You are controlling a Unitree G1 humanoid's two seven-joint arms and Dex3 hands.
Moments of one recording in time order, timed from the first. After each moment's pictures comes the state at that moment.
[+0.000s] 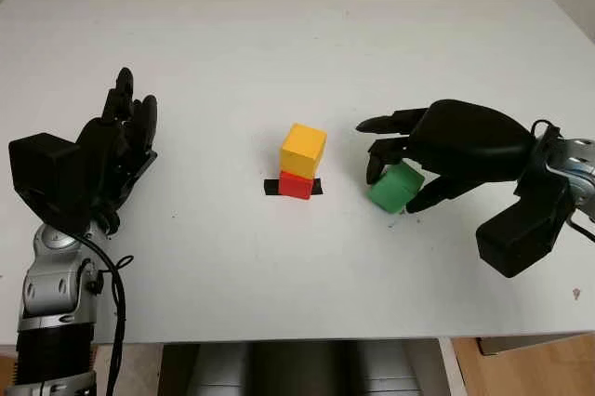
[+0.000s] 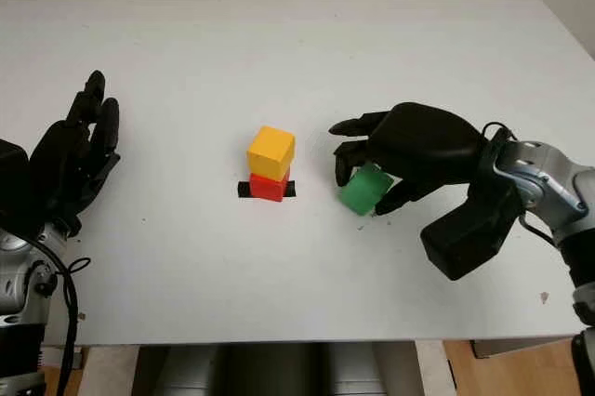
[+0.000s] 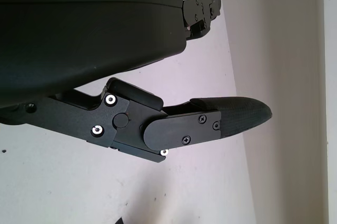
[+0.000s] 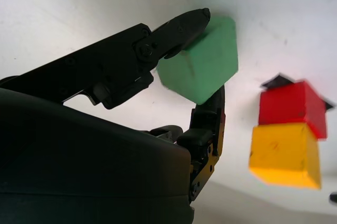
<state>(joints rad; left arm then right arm) -0.32 0.37 0.28 0.03 -0.16 0.25 -0.20 -0.71 -0.88 0.24 0.52 -0.64 -0.88 0.21</state>
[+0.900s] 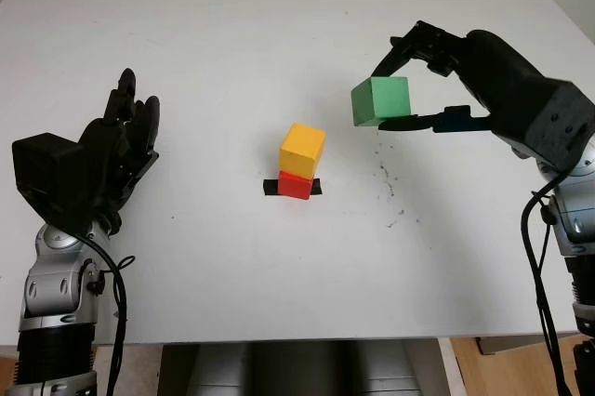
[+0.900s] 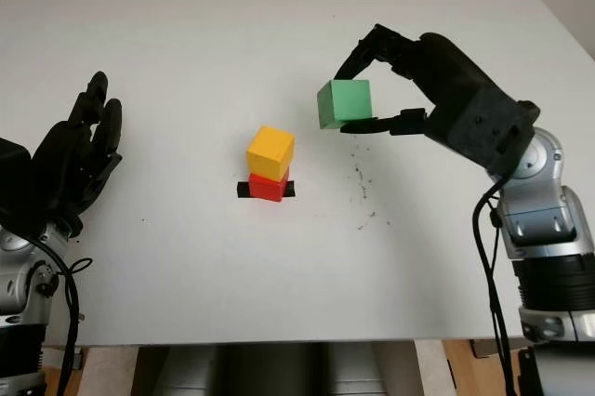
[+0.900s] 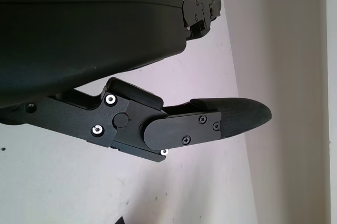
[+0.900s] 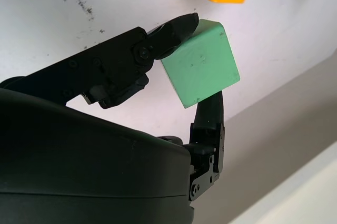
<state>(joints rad) -0.32 0.37 0.27 0.03 -0.16 0.25 -0.19 -0.65 -0.64 0.02 0.05 -0.11 0.15 0.46</state>
